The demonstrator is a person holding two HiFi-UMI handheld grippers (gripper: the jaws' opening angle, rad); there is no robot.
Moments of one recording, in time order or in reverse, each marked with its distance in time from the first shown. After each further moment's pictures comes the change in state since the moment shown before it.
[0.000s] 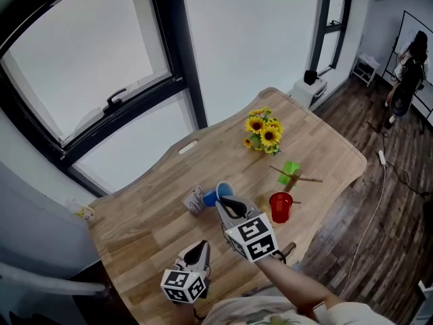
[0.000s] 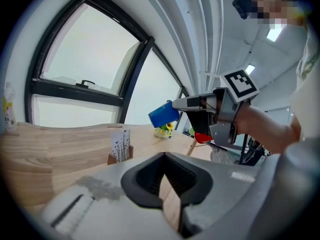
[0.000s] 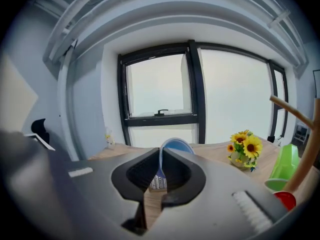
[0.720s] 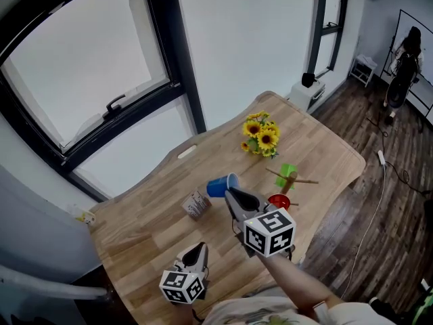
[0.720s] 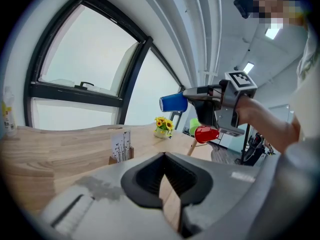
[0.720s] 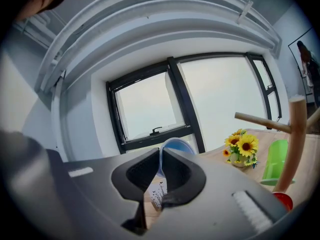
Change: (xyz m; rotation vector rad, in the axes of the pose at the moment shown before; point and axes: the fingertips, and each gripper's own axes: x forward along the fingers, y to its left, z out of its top) left arm 0.000 0.001 0.005 0.019 0.005 0.003; right arm -0.032 -0.034 0.044 0.219 -0.199 -0.001
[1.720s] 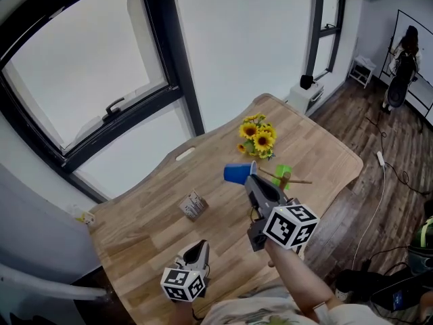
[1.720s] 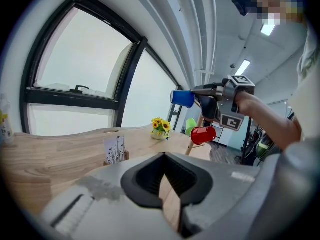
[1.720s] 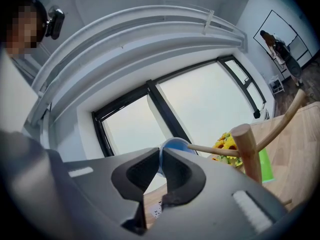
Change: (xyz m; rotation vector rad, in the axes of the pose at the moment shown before) left arm 0.009 -0.021 0.009 0.044 -0.007 -0.010; right arm -0.050 -0.052 0.053 0.244 -0.223 -0.074
